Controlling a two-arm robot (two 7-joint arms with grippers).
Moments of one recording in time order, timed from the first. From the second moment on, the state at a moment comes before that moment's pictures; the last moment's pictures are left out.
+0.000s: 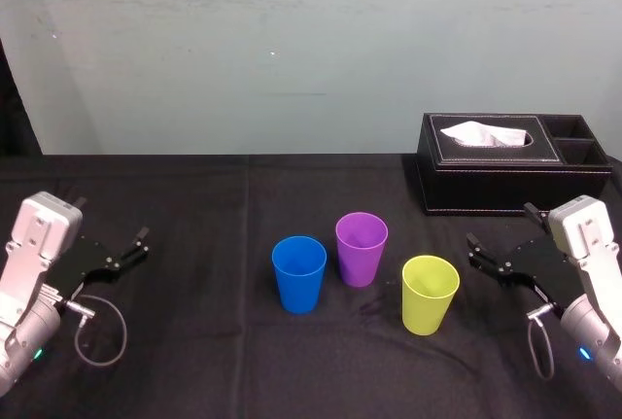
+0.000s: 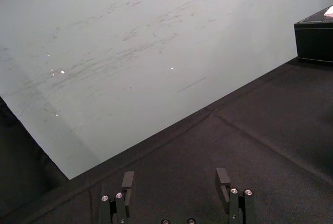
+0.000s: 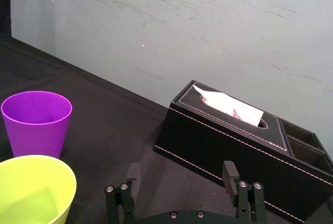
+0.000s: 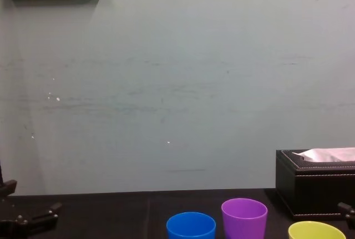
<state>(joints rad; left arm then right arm) -0.20 0.60 0.45 -1.41 -0.25 -0.12 0.03 0.20 0.60 -0.45 -1.41 0.25 -0.12 -0.03</state>
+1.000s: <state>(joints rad) -0.20 0.60 0.45 -1.41 -0.25 -0.12 0.03 0.20 0.60 -0.45 -1.41 0.25 -0.12 -0.03</state>
